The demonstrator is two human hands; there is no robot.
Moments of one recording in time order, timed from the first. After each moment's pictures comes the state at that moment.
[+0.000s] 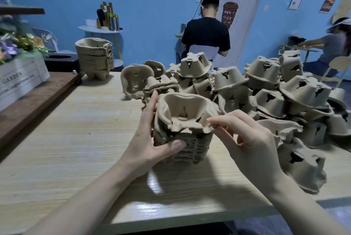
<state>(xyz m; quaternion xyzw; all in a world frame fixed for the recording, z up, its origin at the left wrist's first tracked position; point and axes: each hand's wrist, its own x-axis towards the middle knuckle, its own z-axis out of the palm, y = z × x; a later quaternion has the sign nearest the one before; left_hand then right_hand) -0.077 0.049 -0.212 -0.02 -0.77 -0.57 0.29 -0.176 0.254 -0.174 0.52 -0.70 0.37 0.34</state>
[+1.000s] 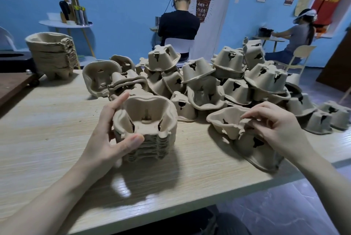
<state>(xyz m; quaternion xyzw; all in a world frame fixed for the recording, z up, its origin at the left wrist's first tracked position) -0.075 0.046 -0.211 -0.04 -0.79 -0.52 0.32 -0.251 0.373 -0.172 0.38 -0.84 0.33 0.19</state>
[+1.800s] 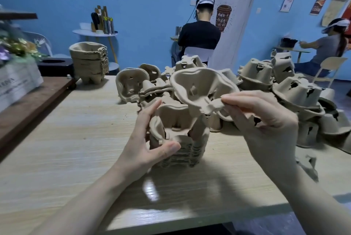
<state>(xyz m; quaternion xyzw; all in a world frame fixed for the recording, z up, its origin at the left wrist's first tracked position) -0.076 0.050 -0.209 -0.05 -0.78 -0.53 0.32 -0.179 0.261 -0.141 0.51 -0.62 0.48 0.34</state>
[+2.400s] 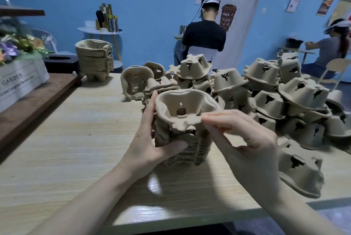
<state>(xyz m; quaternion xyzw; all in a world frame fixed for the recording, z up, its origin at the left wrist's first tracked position) -0.080 0.051 -0.212 -0.03 -0.75 -0.59 0.30 -0.146 0.240 -0.160 0.53 -0.63 0.49 0.29</state>
